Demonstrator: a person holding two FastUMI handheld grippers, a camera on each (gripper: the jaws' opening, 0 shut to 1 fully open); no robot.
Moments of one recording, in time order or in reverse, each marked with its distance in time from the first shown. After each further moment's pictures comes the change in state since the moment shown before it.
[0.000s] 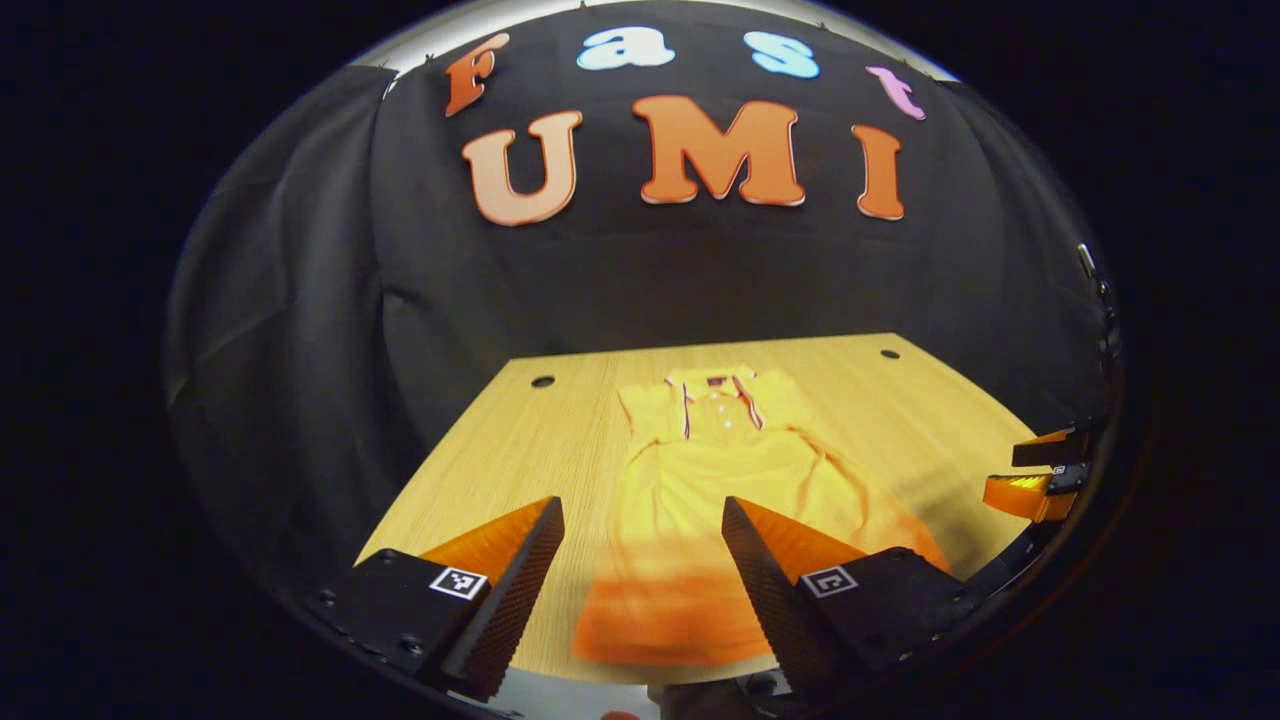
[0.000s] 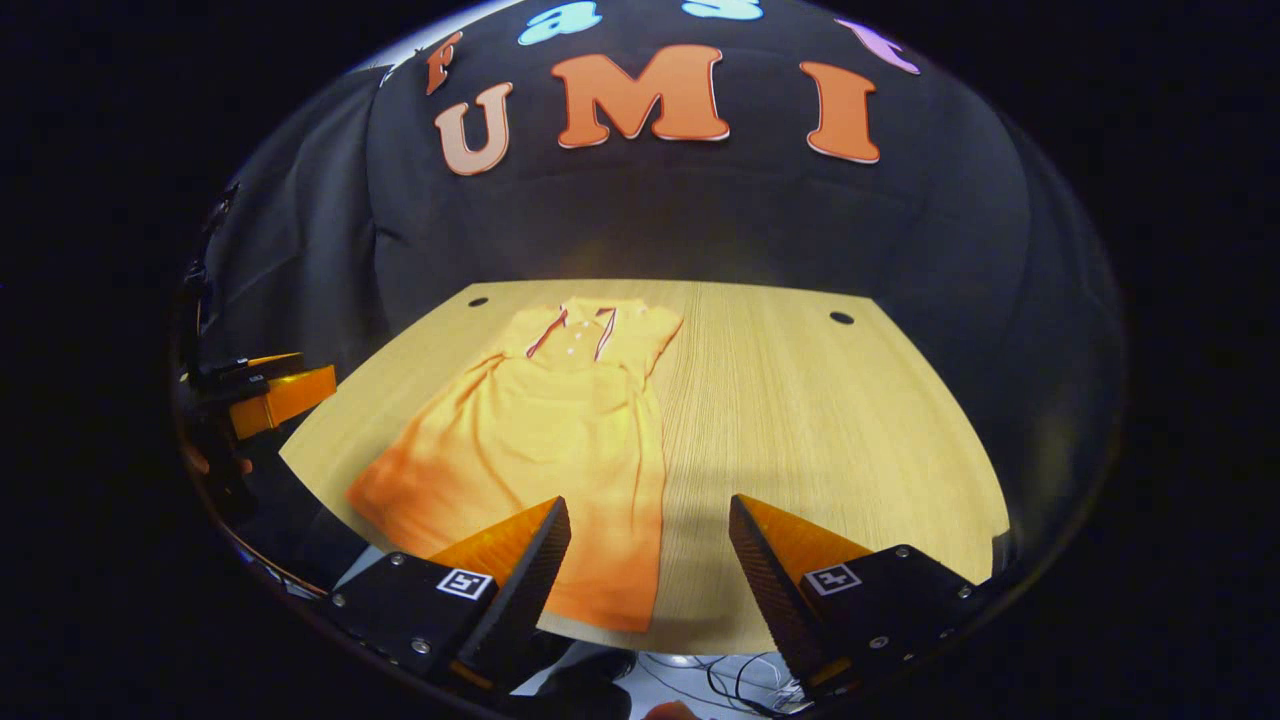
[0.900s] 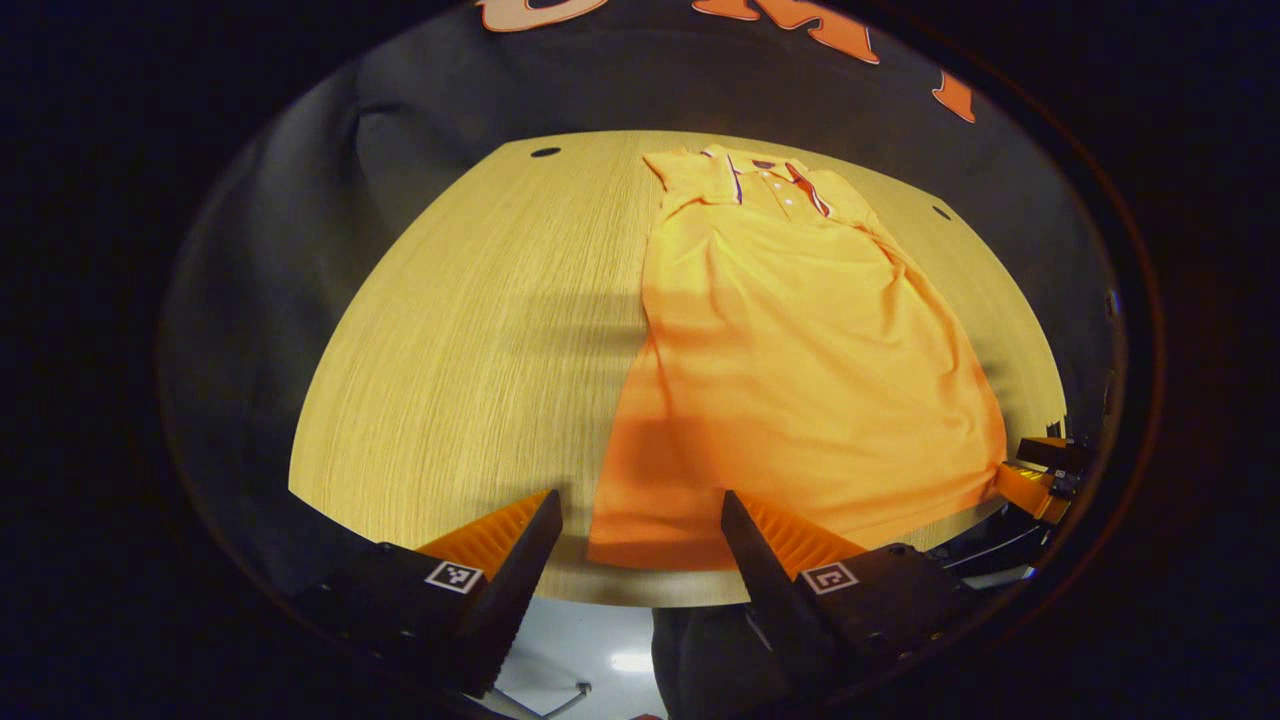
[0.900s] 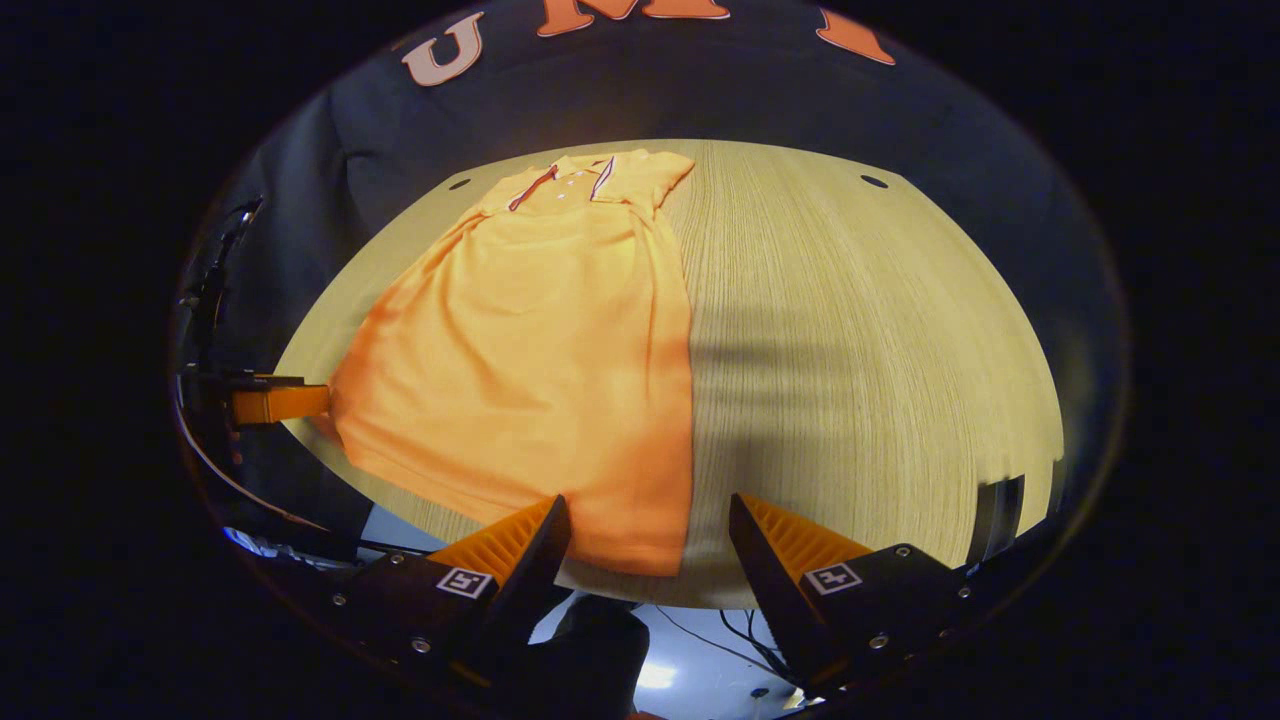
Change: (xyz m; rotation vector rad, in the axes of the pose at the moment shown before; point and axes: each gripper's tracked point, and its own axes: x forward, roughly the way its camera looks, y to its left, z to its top) left arm 0.050 0.015 -0.148 -0.059 0.589 -0.039; right arm 0.031 0.015 -0.098 0.035 0.350 0.026
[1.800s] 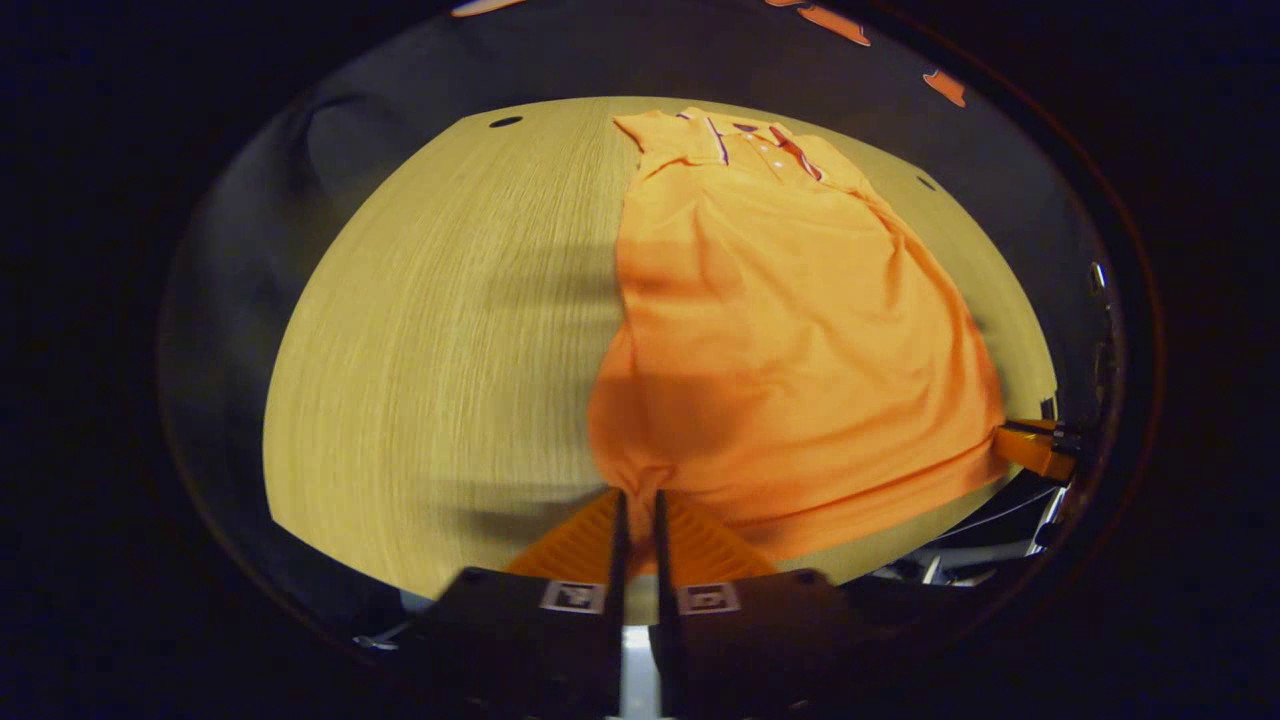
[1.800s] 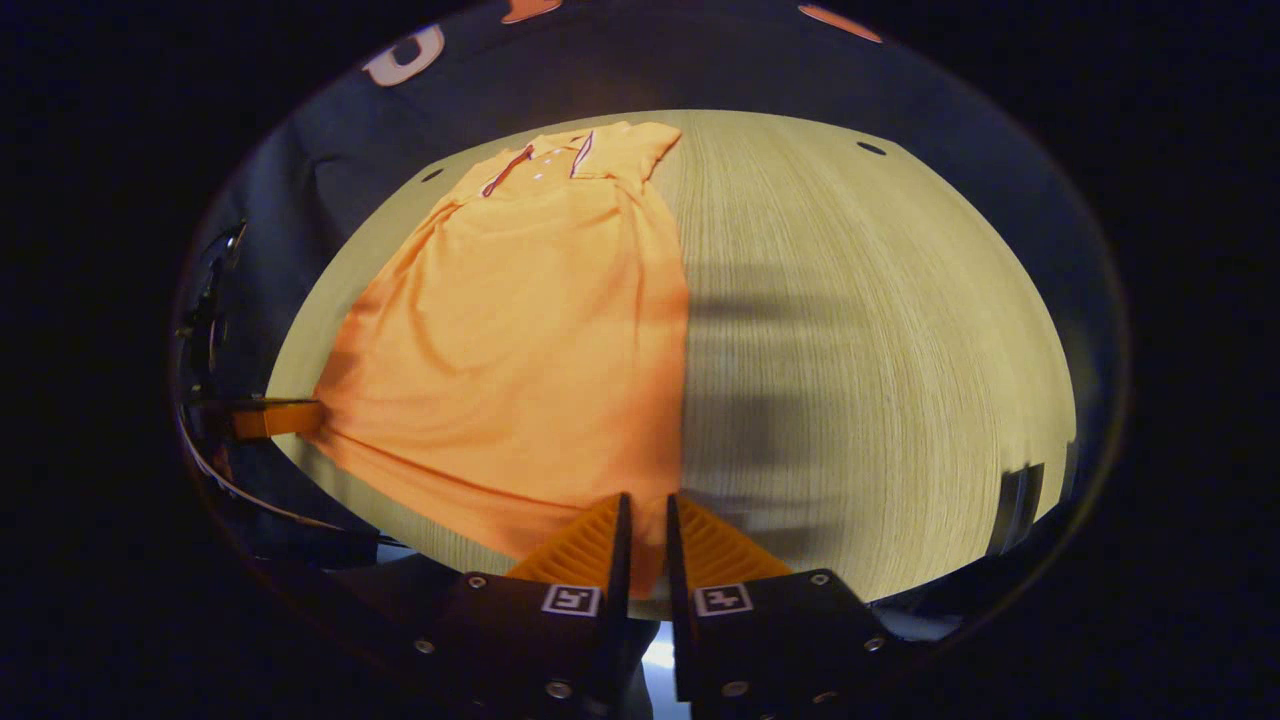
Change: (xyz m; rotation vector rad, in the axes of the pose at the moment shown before) left arm 0.021 -0.007 0.007 0.005 0.109 -0.146; right arm 0.018 0.009 0.006 0.106 0.107 0.037
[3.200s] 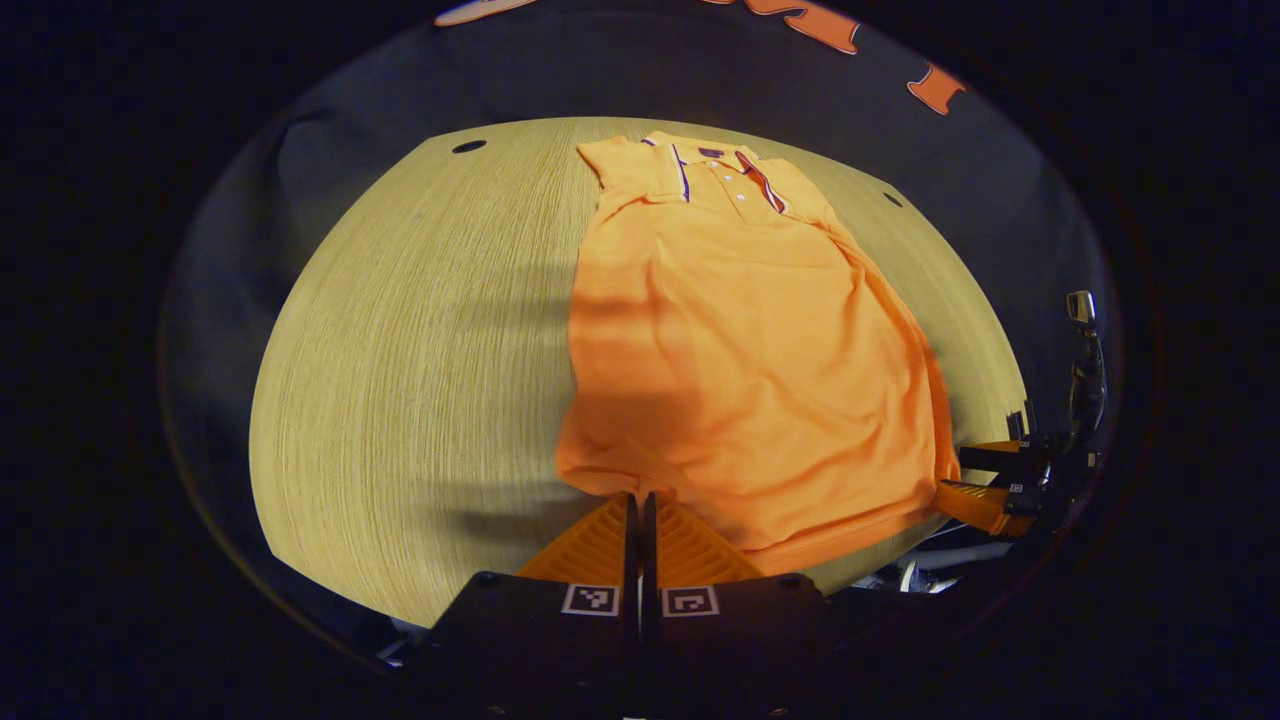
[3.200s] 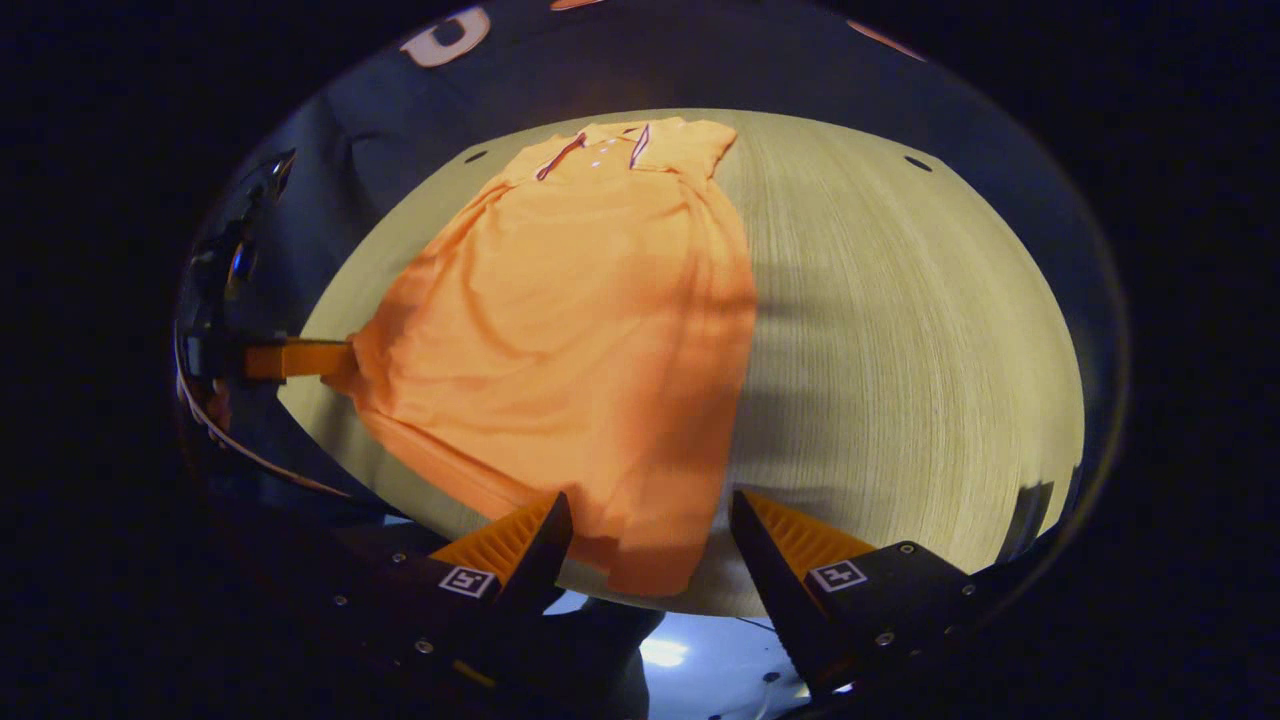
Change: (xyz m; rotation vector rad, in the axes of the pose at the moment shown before) left arm -0.006 -0.012 0.031 0.065 -0.060 -0.039; right arm 0.003 0.032 -0.006 -0.202 0.012 -0.023
